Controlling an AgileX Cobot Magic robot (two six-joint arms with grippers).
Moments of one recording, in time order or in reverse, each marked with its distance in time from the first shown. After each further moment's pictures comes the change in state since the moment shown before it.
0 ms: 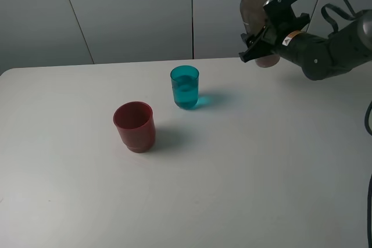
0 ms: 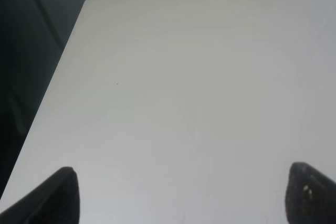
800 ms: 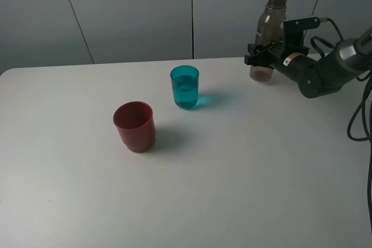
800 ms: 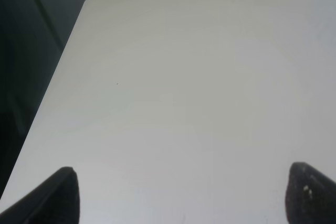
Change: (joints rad) left arm 0.000 0.000 0.000 0.000 0.000 0.000; right arm -0.081 0.258 -0.108 -0.044 -0.173 0.334
